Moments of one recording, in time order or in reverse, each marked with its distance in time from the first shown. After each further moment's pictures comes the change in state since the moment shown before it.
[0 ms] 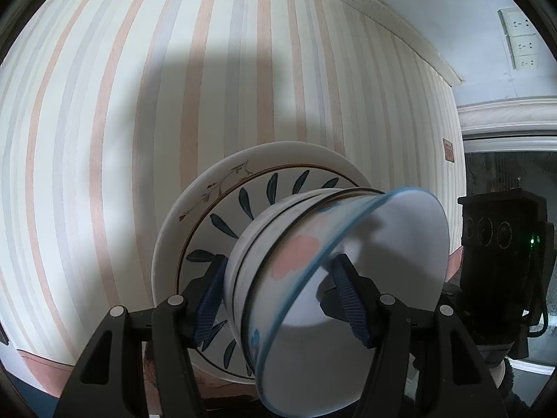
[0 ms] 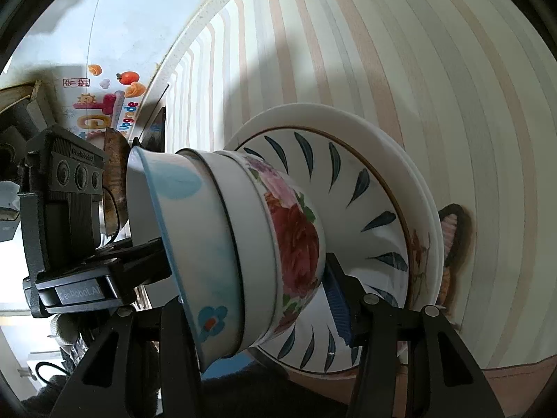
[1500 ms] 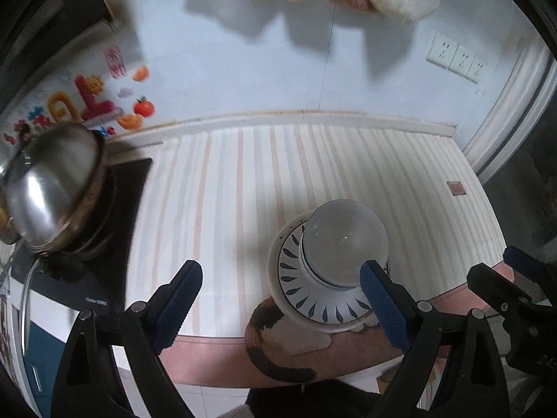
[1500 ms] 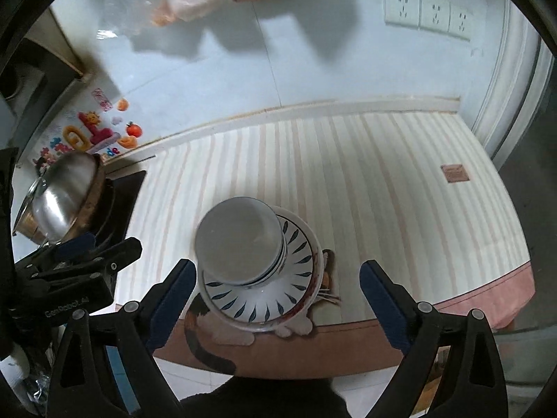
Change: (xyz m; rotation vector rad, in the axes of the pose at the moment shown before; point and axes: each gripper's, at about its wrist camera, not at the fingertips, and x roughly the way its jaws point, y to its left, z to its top) left arm -0.175 -0.068 -0.162 0.154 -0.585 0.414; right arm -0.176 0.156 -0.171 -0.235 -0.584 -0.535
